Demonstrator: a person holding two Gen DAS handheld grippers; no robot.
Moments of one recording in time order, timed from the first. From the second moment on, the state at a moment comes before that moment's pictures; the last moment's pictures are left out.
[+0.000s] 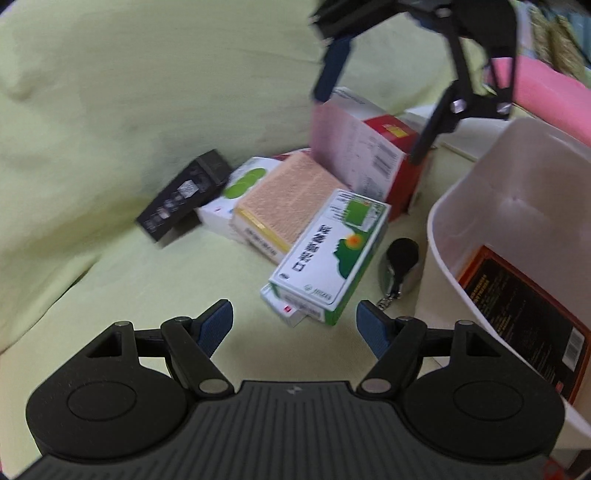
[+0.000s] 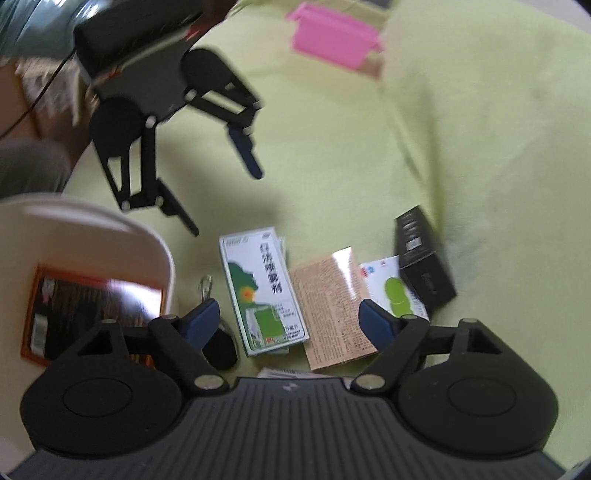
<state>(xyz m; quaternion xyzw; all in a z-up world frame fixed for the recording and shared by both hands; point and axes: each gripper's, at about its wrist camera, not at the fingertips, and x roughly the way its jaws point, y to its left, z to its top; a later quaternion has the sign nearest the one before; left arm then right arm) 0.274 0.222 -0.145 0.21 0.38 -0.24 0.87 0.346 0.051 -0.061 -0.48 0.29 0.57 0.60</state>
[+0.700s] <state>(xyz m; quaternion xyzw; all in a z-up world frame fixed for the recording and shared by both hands) 0.307 0.209 -0.186 0.24 0.37 -0.31 0.84 0.369 0.098 -0.123 -0.56 0.38 0.59 0.44</state>
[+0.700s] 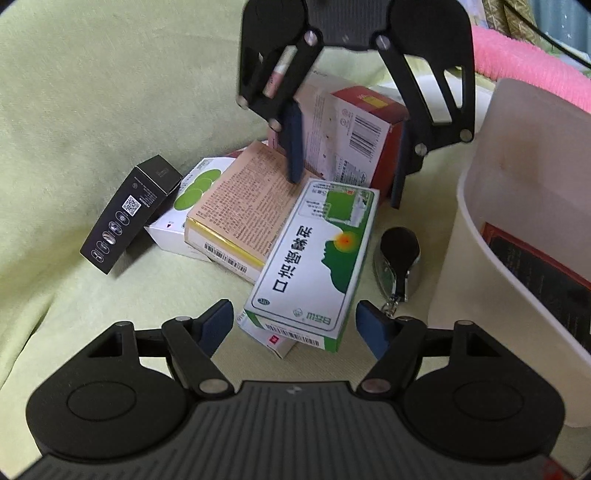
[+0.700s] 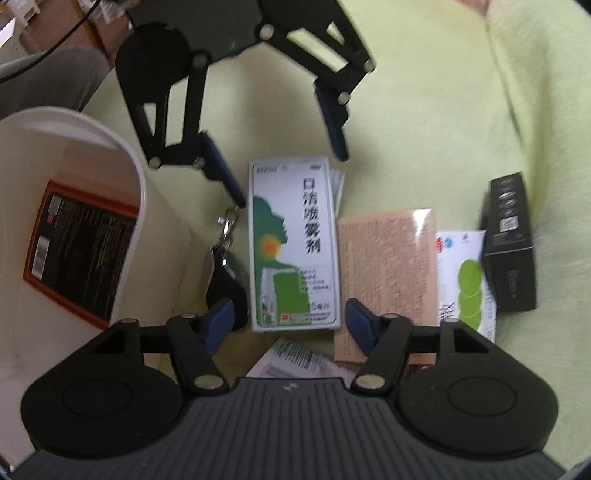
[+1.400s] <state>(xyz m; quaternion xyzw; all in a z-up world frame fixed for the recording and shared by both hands) 0.305 0.211 -0.141 0.25 0.33 -0.30 0.86 0.364 0.087 -0.075 -0.57 0.33 0.57 0.50</state>
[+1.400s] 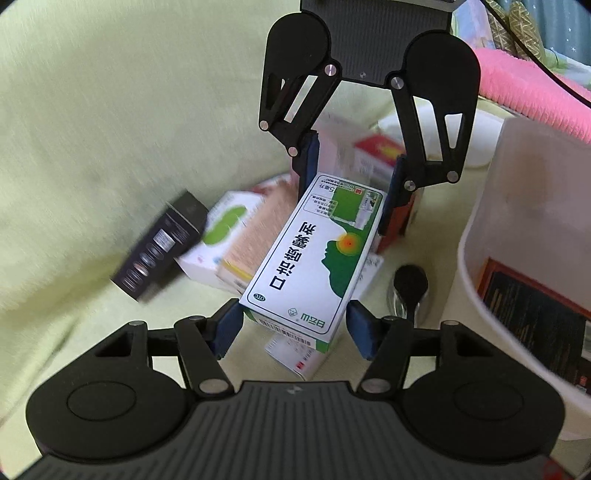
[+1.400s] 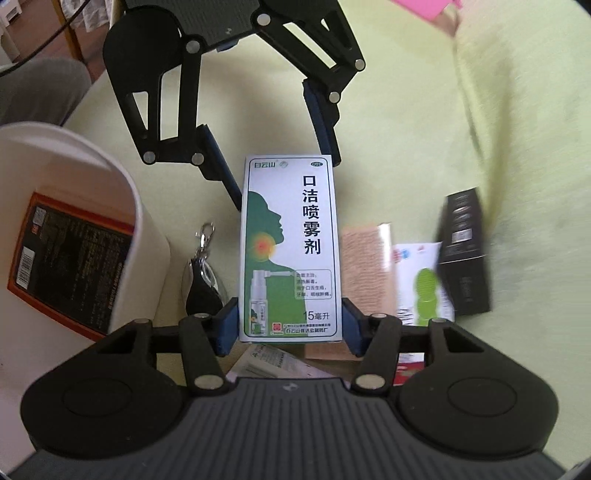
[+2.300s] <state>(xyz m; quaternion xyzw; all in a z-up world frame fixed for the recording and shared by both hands) 0.130 0.116 -0.069 0.31 0.32 -0.37 0.82 0.175 0.000 -0.027 -0.48 0.35 0.57 0.57</state>
